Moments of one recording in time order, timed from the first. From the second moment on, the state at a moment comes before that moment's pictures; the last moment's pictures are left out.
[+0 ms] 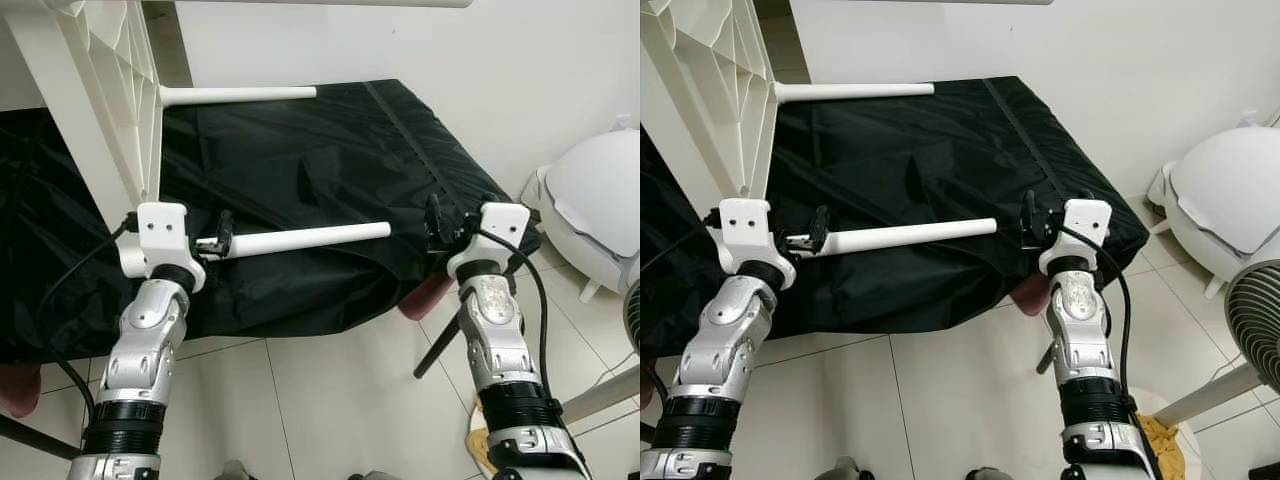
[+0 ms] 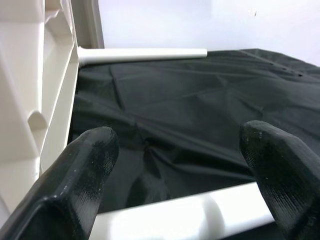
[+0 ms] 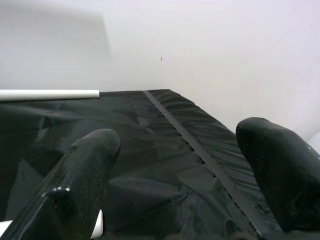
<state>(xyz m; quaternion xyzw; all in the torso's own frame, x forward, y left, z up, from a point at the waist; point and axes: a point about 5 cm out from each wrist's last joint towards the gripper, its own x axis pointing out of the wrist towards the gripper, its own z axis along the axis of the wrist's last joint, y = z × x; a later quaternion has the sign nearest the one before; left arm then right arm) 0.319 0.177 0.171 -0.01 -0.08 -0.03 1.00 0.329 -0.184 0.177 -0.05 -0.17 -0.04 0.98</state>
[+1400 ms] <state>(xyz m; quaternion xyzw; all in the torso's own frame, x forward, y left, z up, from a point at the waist) 0.324 0.168 0.184 0.00 -0.08 -0.05 1.00 0.366 -0.129 0.271 -0.23 -0.35 0.02 0.91</state>
